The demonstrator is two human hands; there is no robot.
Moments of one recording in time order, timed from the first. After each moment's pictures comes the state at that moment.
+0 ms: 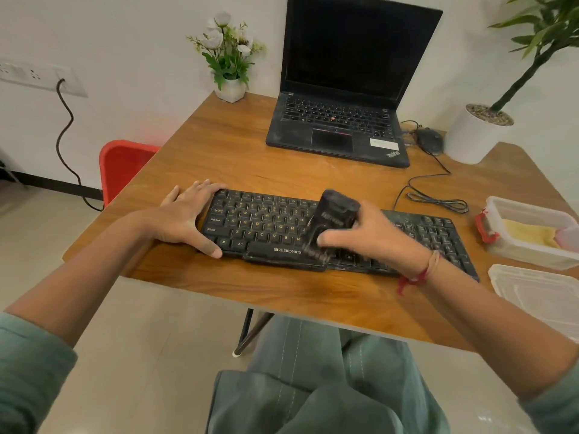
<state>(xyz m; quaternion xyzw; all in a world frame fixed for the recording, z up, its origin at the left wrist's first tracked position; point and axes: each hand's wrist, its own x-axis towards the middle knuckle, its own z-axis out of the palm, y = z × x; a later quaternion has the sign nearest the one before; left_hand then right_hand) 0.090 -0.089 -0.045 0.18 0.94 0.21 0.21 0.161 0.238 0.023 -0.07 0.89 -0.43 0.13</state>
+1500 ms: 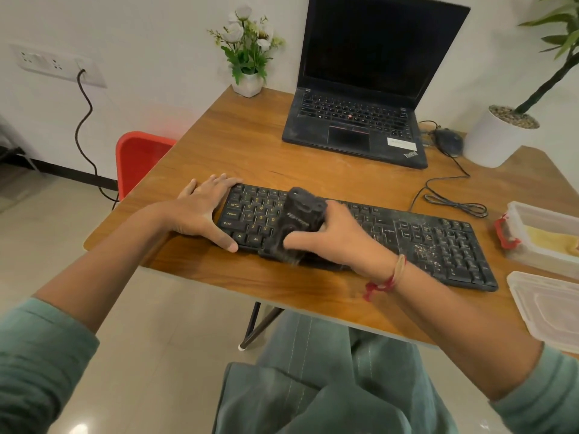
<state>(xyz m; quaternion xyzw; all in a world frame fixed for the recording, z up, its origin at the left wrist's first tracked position) 0.093 -0.088 -0.044 0.18 0.94 0.21 0.20 0.167 0.176 0.012 -0.14 0.90 -0.39 0.11</state>
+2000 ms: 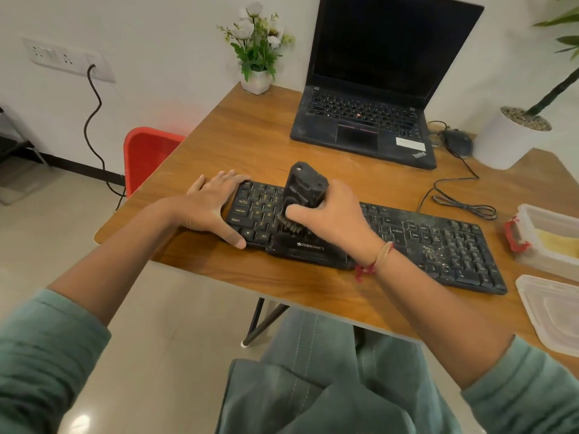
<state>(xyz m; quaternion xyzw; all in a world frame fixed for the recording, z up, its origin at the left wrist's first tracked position) 0.094 -0.087 -0.043 0.19 0.94 0.21 0.20 0.152 0.155 0.020 -0.11 0.92 -0.38 -0.01</state>
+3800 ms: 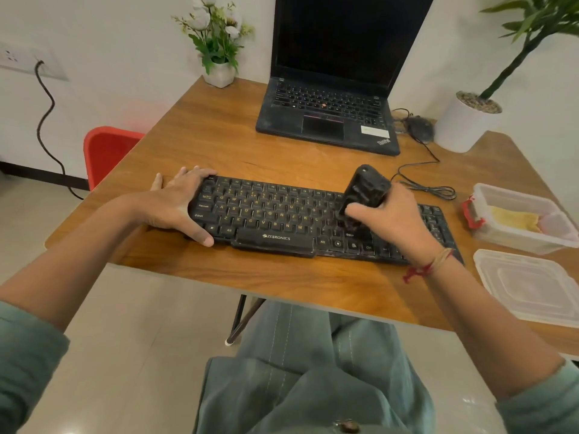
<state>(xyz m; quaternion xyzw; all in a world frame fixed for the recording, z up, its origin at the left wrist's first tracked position) 0.092 -0.082 -0.041 0.17 0.94 0.22 0.22 0.172 0.271 0.024 0.01 0.95 -0.29 -0.07</state>
